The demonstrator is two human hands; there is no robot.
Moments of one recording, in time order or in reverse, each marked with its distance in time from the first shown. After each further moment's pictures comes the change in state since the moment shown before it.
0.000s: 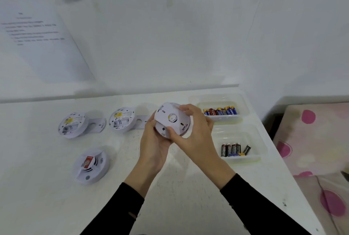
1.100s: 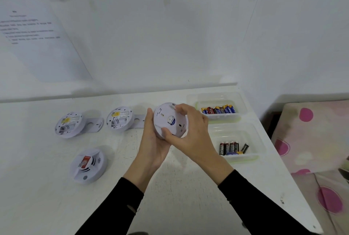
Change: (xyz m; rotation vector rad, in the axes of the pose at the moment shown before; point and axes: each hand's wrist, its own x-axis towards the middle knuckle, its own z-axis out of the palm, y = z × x) left_hand 0.005 0.000 0.003 -0.106 -0.060 -0.122; right_hand 0.003 -0.001 -0.004 -0.016 -0.048 -0.029
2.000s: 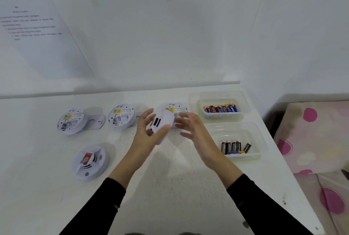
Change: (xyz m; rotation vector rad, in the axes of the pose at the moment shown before) left_hand 0.004 0.009 -0.051 0.757 0.019 0.217; right_hand -0.002 0.018 -0.004 0.622 -0.316 0.556
